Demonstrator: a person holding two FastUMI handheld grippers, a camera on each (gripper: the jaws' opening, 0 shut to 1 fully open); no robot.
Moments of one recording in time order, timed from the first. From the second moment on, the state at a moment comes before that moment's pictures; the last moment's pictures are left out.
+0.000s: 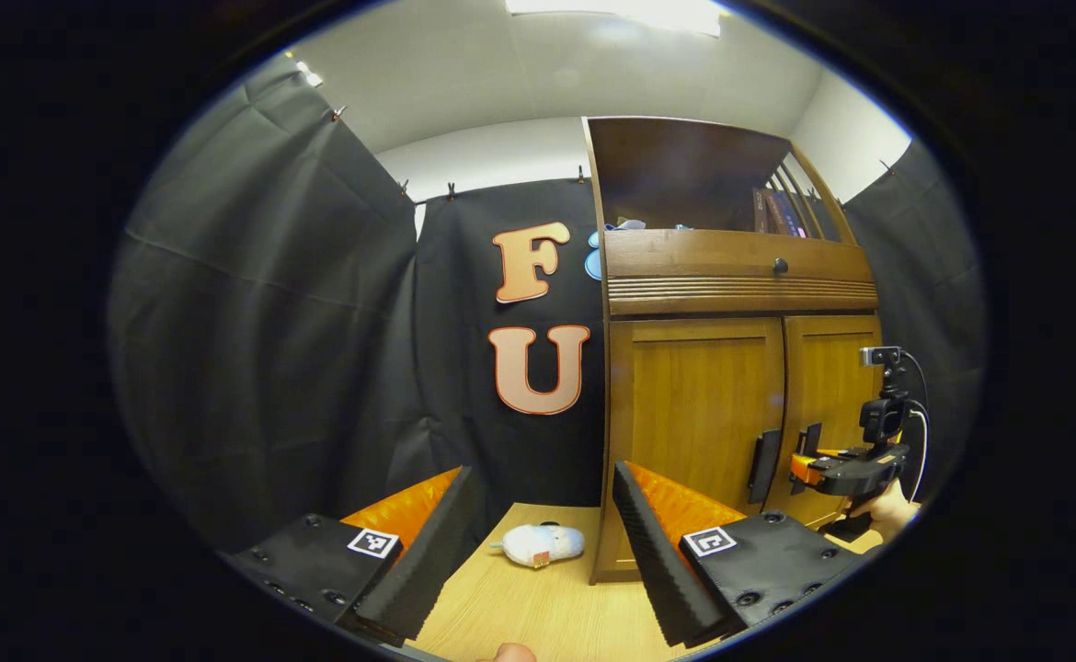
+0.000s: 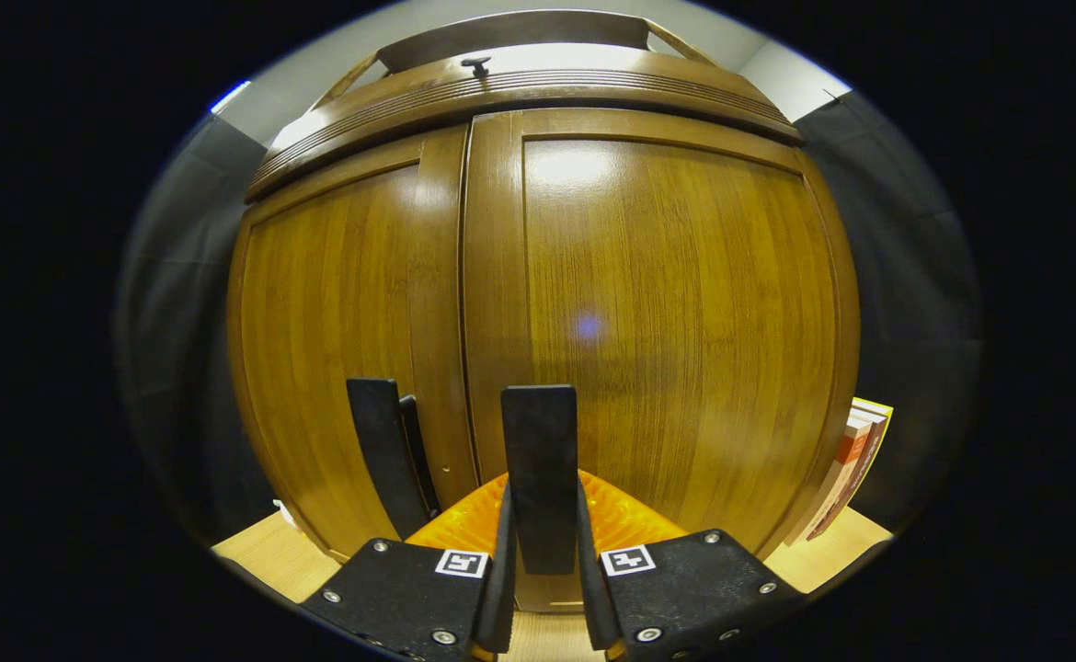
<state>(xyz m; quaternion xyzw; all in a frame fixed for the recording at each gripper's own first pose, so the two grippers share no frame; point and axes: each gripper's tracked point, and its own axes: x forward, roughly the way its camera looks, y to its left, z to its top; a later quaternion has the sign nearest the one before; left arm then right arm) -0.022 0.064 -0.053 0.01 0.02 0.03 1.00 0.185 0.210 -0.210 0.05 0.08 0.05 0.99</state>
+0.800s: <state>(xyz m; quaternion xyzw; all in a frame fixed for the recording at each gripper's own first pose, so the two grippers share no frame) -0.060 0.031 -0.040 0.01 0.01 0.01 1.00 0.084 0.169 -0.201 0.06 0.10 0.09 0.99</state>
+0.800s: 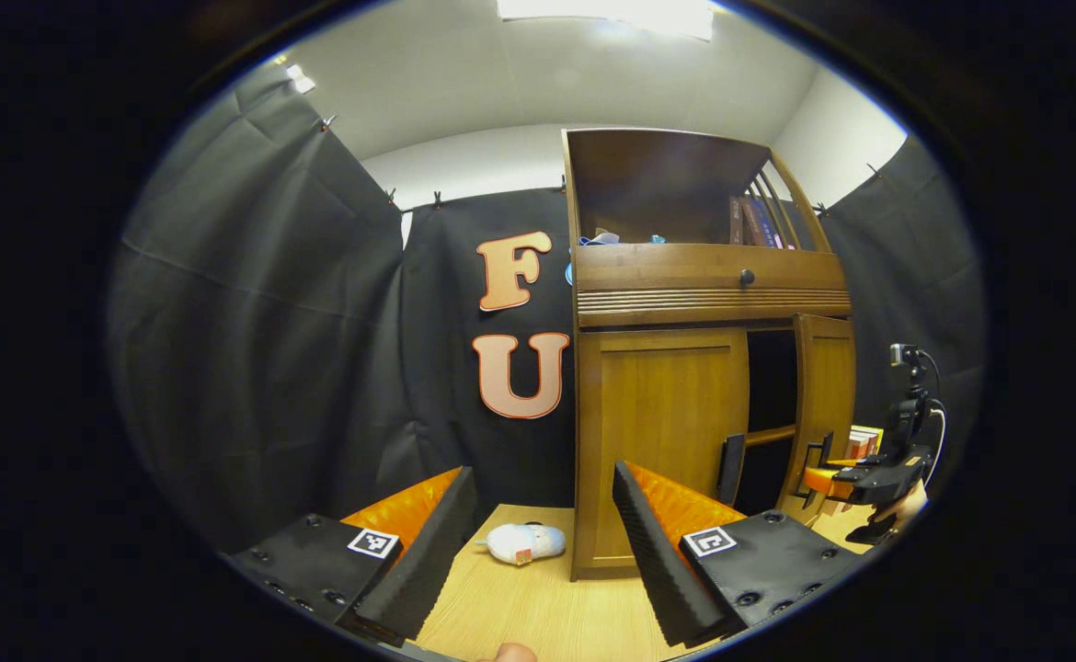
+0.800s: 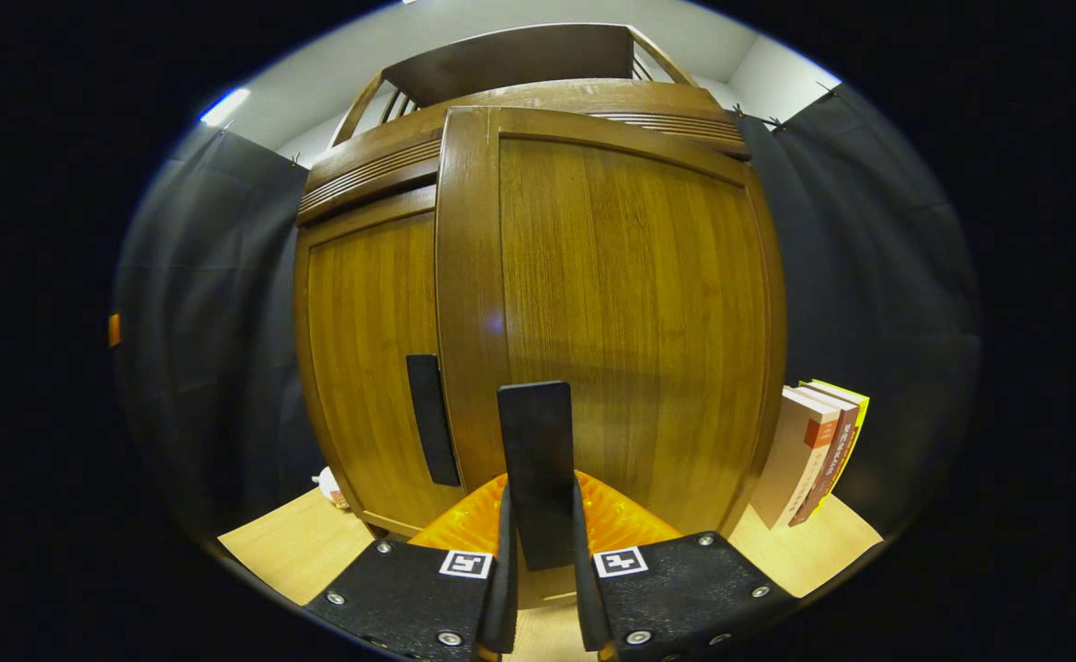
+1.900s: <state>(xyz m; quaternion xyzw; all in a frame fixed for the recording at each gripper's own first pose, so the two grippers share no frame) -0.064 -0.062 -0.083 -0.02 0.06 -0.05 1.00 -0.006 0.050 -0.190 0.04 0.09 0.05 0.99</state>
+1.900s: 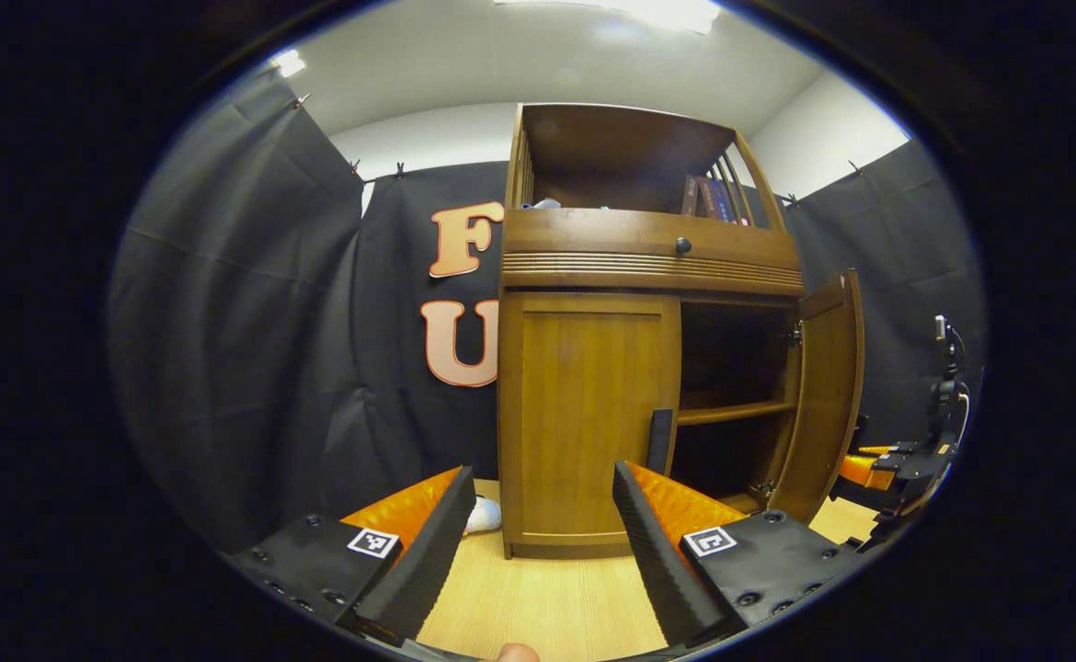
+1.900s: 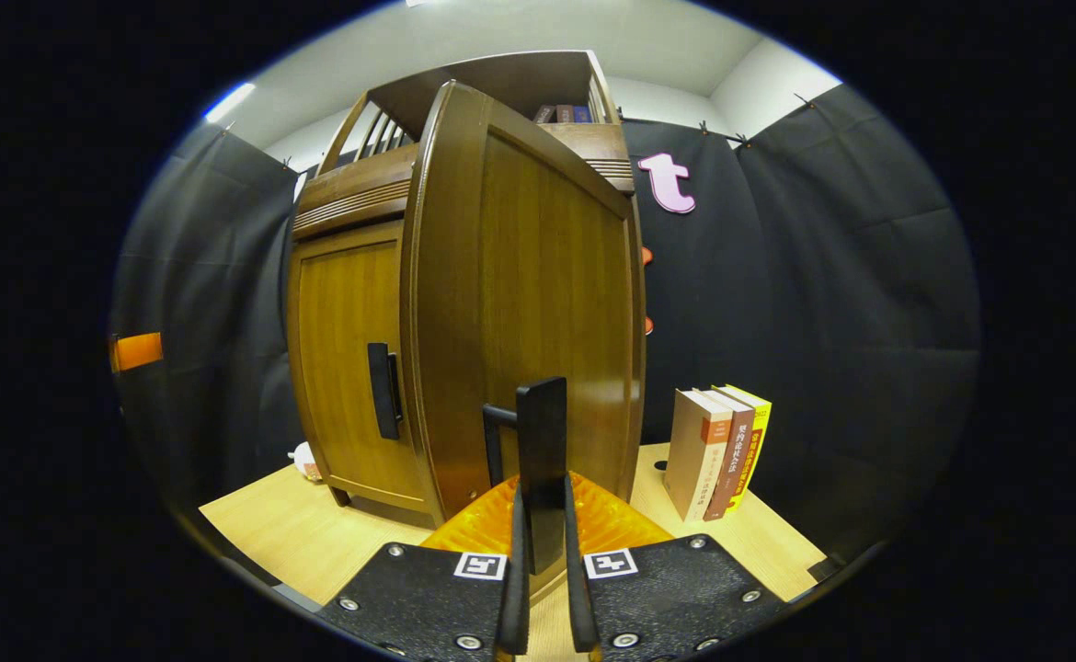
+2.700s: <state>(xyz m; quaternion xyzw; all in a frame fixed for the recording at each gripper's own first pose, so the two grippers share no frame) -0.043 -0.106 -0.072 -0.01 0.05 -0.06 1.00 -0.018 -0.040 -0.193 0.03 0.09 -0.01 1.00</state>
